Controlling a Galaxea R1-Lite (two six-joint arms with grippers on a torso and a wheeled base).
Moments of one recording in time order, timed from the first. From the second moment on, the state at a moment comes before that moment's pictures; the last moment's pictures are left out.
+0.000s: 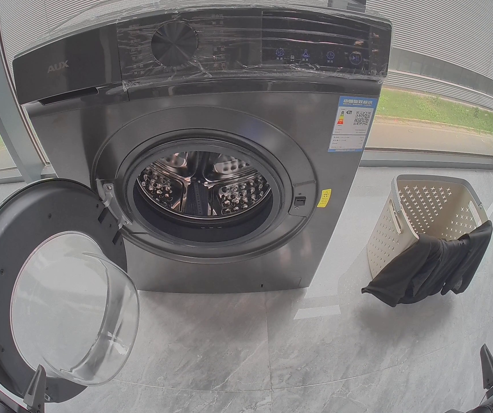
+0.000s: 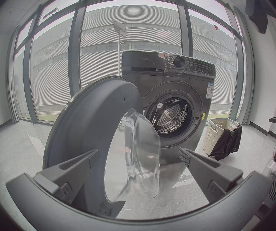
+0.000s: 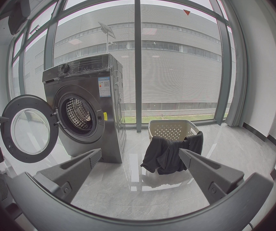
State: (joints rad) left arm 0.00 0.02 -0.02 0.00 -0.01 -0.01; right arm -0.01 0.01 -0.02 0.00 0.01 0.00
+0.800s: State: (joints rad) left arm 0.00 0.02 -0.02 0.00 -0.01 -0.01; right arm -0.01 0.01 -0.02 0.00 0.01 0.00
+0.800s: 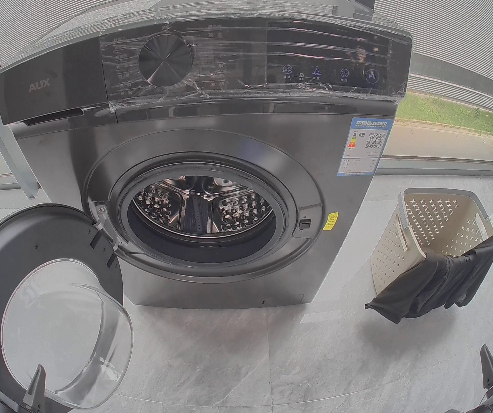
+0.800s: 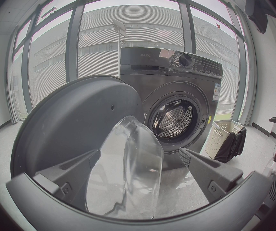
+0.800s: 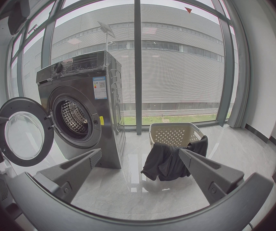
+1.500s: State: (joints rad) left arm 0.00 0.02 -0.02 0.00 0.00 -0.03; right arm -0.01 0.01 -0.02 0.00 0.01 0.00
